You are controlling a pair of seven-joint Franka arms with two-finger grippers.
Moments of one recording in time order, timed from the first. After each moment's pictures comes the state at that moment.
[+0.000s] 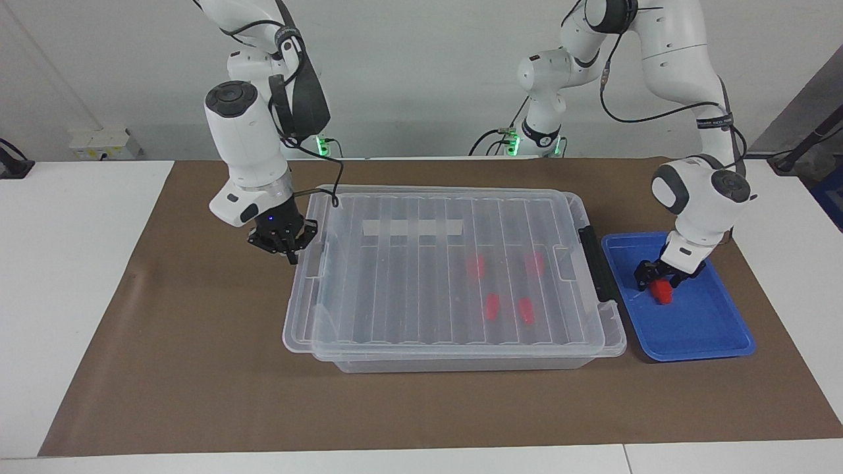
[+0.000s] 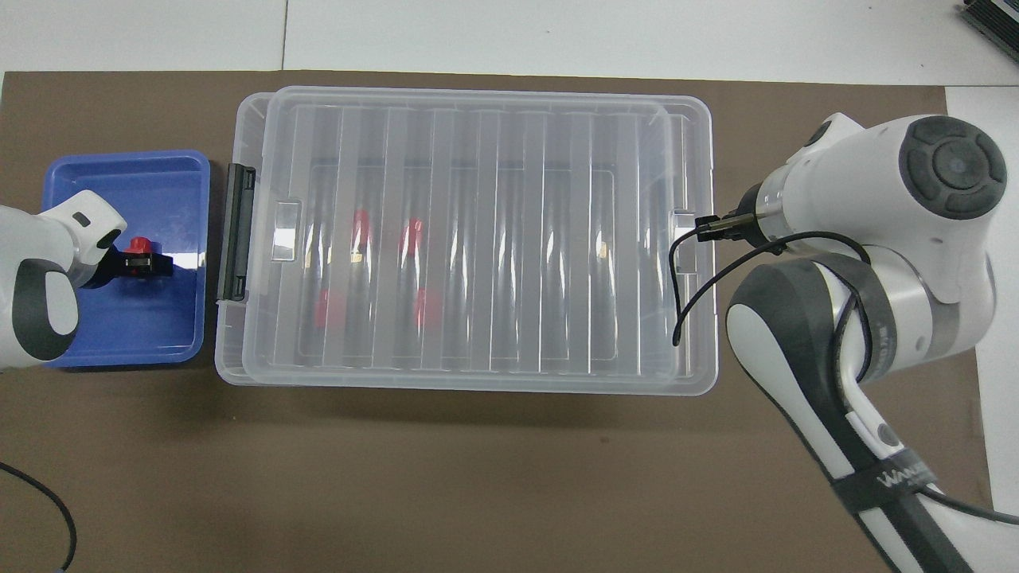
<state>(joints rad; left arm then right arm) 0.17 0.33 0.01 -2.02 0.04 2.44 0.18 0.11 0.13 0.10 -1.81 -0.02 2.08 0.09</state>
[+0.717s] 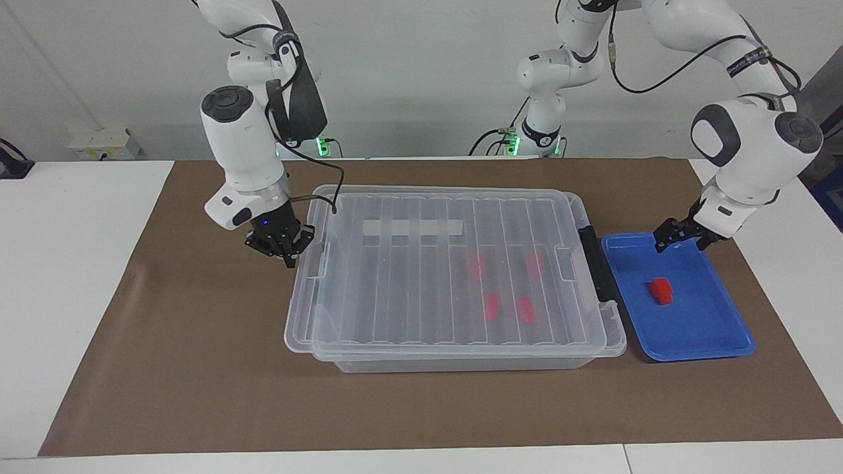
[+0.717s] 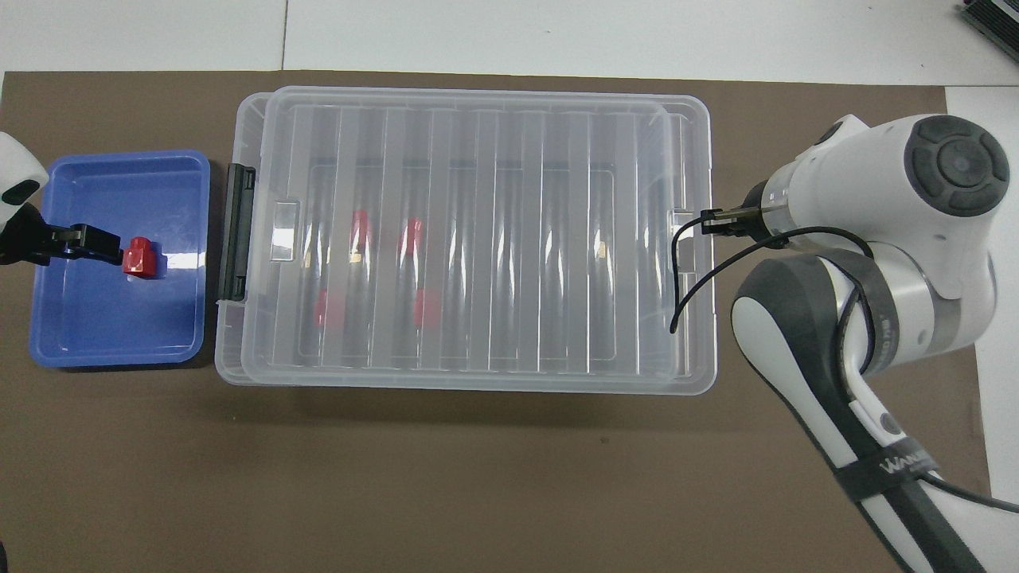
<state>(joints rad) 0.14 0.13 -0.01 -1.78 0.04 1.89 0.18 0.09 0.14 0.10 -1.82 -0.02 2.10 0.16</state>
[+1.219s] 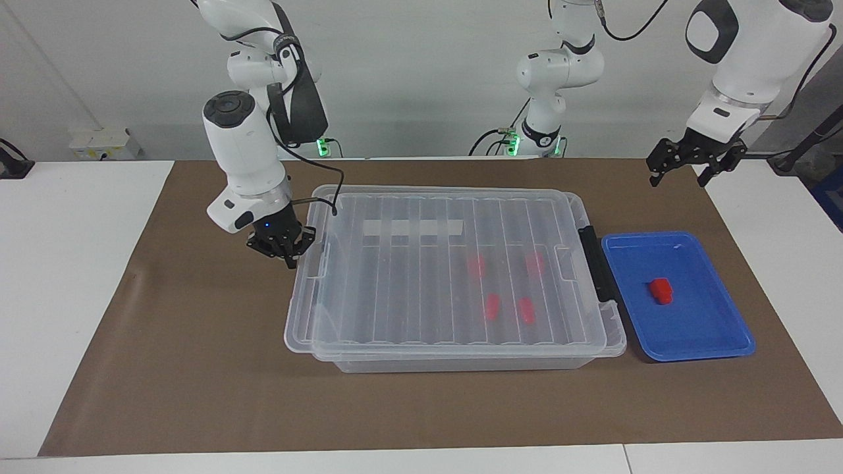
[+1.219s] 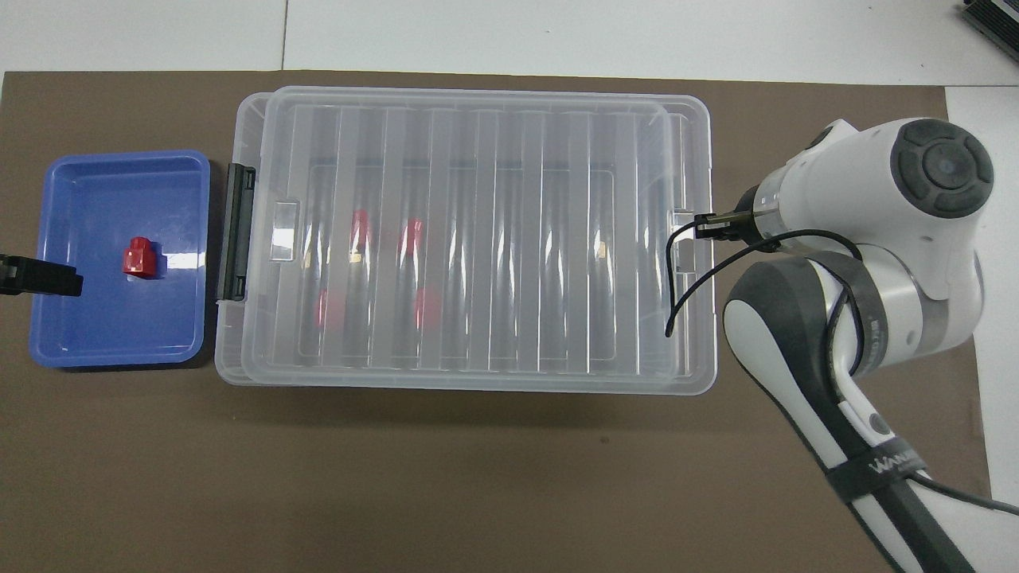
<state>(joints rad) 0.06 -0.12 -0.02 -1.78 0.04 1.71 0.18 0.10 0.14 0.10 -1.82 -0.02 2.10 0.16</state>
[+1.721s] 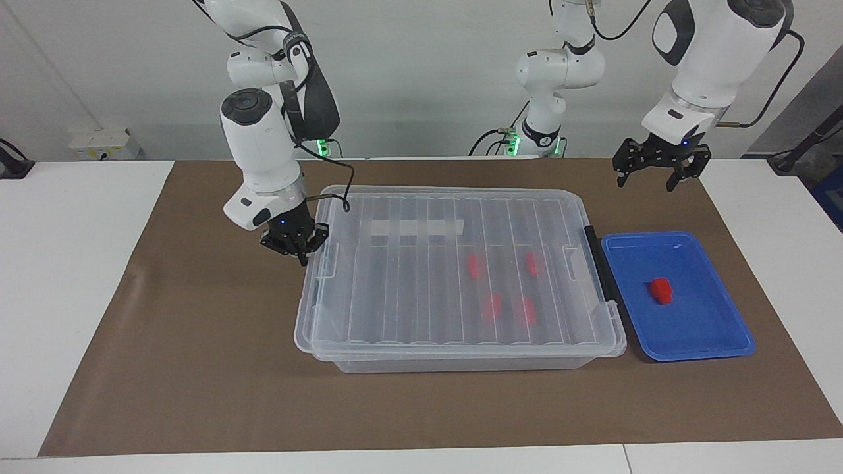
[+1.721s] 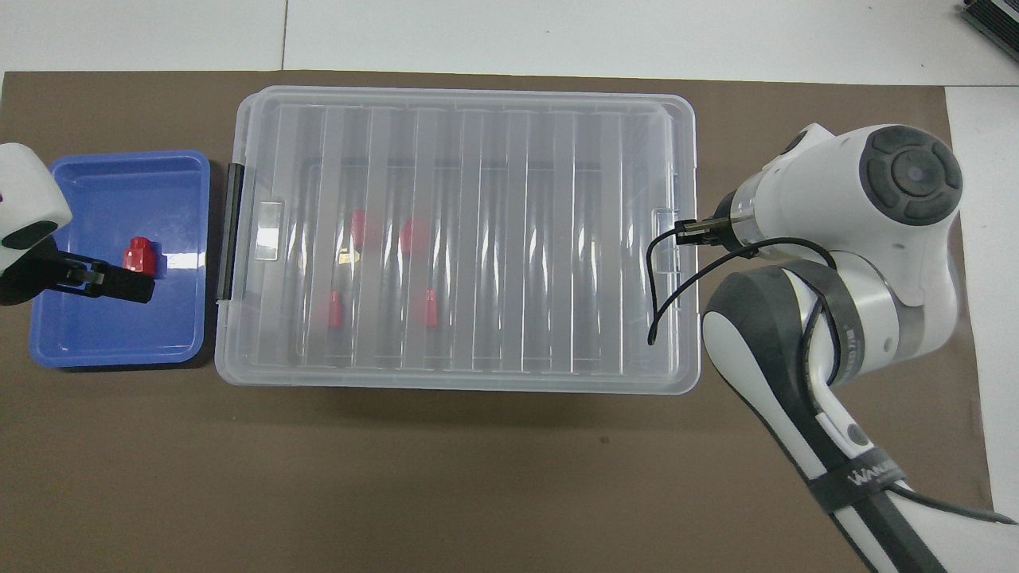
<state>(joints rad) -0.06 -0.11 -0.03 -1.79 0.03 1.70 0.18 0.14 0.14 0.10 -1.82 -0.02 2.10 0.17</state>
